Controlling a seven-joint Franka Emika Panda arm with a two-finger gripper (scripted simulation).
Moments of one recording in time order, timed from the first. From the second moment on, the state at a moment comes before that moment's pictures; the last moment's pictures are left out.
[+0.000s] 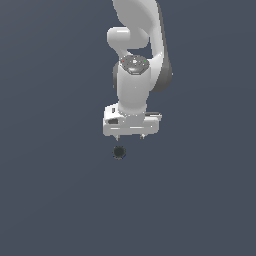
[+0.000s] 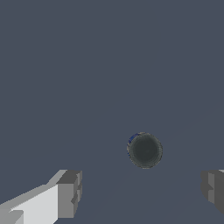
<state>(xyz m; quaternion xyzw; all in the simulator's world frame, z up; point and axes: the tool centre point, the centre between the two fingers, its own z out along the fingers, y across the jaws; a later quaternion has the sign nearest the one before) 0.011 0.009 0.179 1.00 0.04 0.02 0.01</state>
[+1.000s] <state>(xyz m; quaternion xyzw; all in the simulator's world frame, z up) 0.007 -0.012 0.181 1.00 -0.01 0.02 0.01</state>
